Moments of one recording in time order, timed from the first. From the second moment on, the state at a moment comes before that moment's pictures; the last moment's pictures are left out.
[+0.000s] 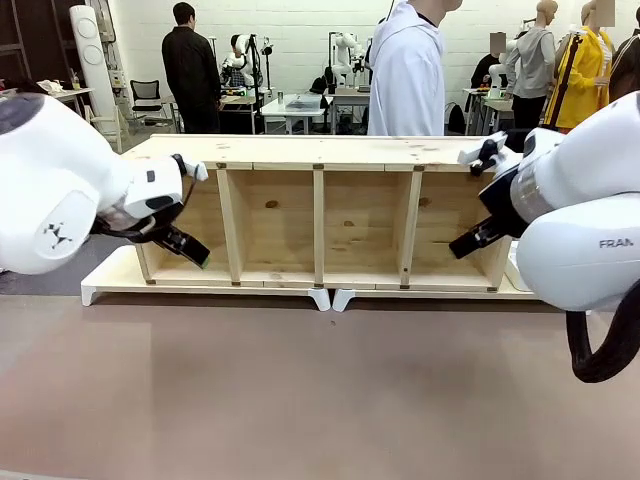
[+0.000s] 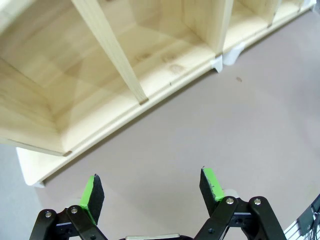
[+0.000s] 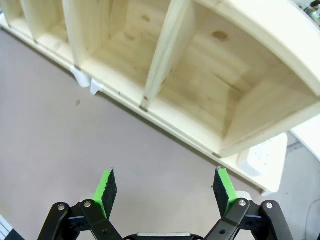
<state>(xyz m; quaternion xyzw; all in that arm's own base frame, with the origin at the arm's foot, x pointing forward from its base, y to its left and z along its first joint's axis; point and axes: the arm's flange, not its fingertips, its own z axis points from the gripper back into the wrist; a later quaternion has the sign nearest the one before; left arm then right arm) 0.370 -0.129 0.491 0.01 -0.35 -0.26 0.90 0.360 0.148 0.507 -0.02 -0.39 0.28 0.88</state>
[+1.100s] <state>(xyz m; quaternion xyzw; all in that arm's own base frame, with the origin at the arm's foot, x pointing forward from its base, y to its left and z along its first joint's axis) 0.274 -0.069 0.612 0.05 -0.42 -0.14 0.89 0.296 0.073 0.600 -0.03 -0.44 0.17 0.88</state>
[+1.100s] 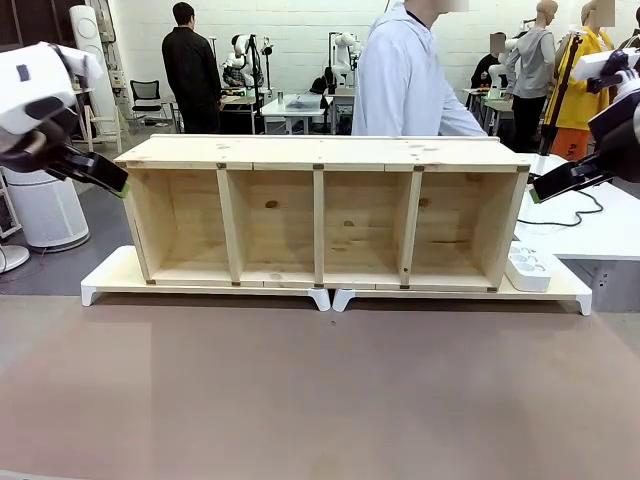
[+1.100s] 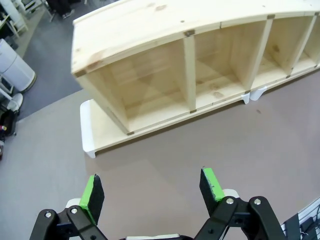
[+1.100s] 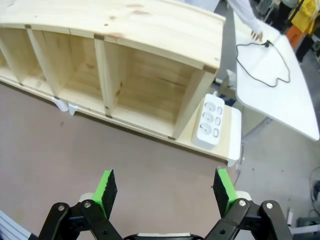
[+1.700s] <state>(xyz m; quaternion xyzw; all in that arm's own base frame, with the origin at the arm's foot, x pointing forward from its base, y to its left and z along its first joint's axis) 0.243 -0.031 0.631 0.03 -0.43 -0.10 0.90 0.273 0.074 0.609 -0.03 -0.43 0.17 0.89</state>
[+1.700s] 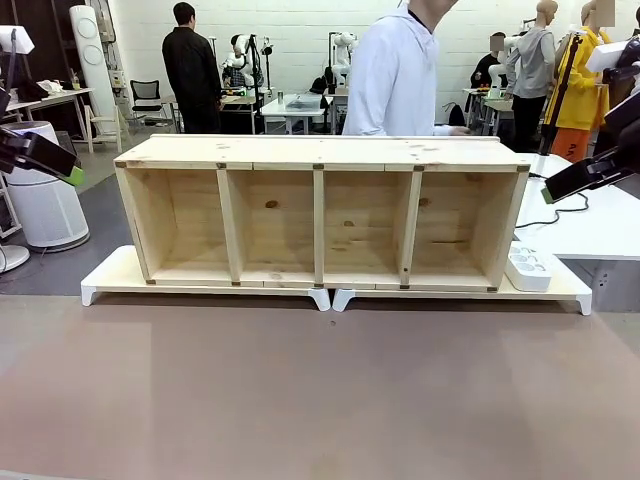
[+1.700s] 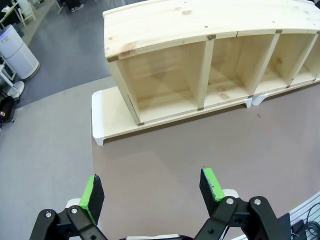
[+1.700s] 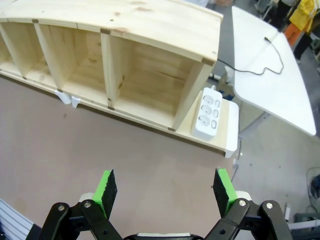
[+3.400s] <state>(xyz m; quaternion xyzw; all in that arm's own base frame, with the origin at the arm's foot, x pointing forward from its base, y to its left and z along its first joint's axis) 0.243 -0.034 0.631 0.03 -0.43 -0.10 0.90 0.273 0.073 0.610 -0.03 -0.43 0.17 0.89</state>
